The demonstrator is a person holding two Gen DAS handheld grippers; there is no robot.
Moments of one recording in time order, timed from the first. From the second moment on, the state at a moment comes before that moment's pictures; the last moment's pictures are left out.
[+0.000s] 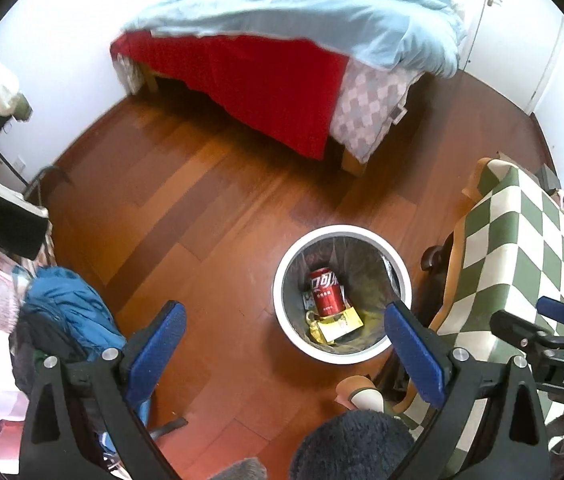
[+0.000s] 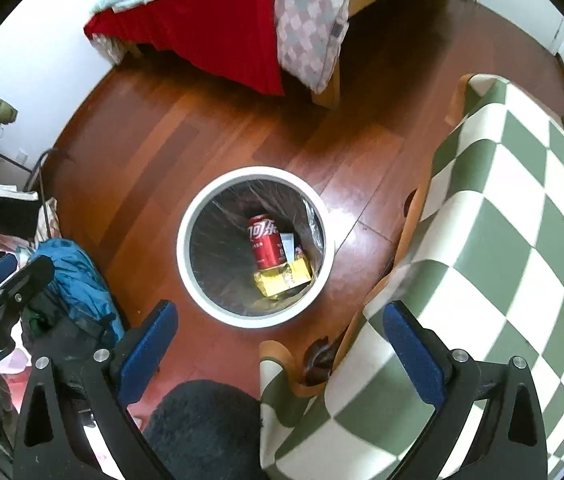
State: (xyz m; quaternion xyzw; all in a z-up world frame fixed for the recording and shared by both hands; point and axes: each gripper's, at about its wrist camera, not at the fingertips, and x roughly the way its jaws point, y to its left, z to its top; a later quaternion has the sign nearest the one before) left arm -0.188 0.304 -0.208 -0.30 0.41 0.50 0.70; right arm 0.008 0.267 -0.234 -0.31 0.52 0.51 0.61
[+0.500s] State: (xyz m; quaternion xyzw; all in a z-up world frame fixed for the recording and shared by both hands) left arm -0.153 0.211 -0.133 -0.25 0.36 0.51 0.74; right arm 0.025 0.134 -0.124 -0.17 0.48 0.55 0.66
